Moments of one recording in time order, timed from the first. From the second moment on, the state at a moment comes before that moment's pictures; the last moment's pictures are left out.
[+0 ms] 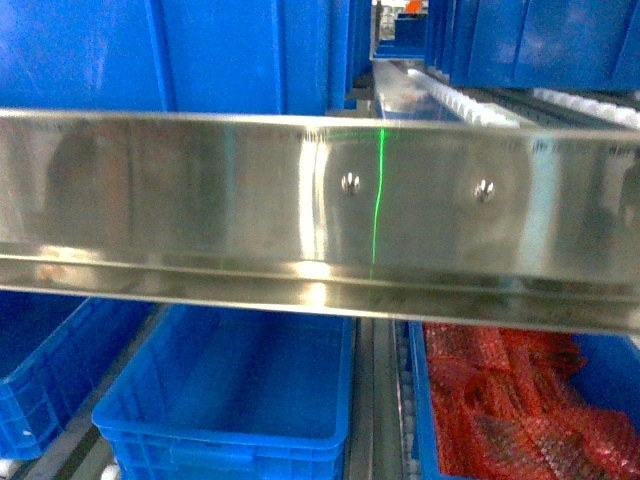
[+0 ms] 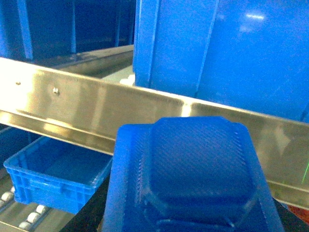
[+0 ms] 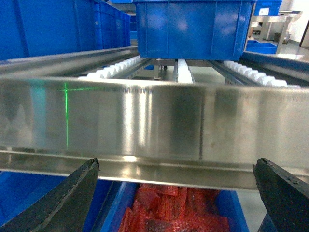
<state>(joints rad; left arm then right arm) -0.30 0.21 0.25 -0.12 -0.46 -0.12 0.00 0.01 0.01 0.00 0.00 0.00</state>
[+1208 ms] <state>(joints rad) -0.30 0.22 0.25 -0.12 -0.46 -0.12 0.00 0.01 0.01 -0.01 0.00 0.00</state>
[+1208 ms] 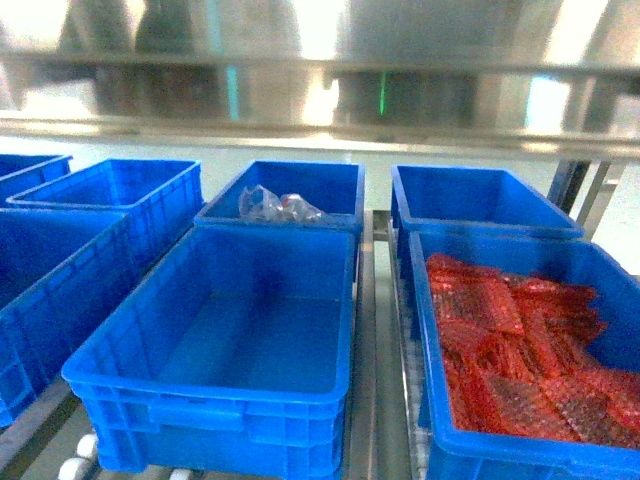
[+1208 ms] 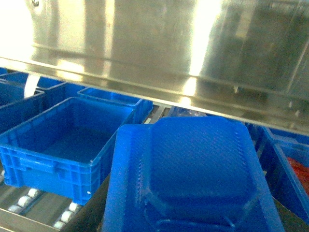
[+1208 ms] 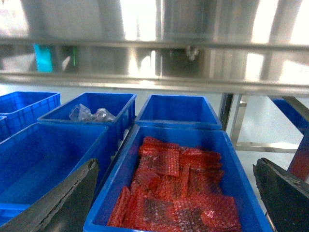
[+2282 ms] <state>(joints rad) -0.30 0.22 0.25 -0.12 -0.46 -0.12 0.00 0.01 0.01 -0.01 0.00 0.00</state>
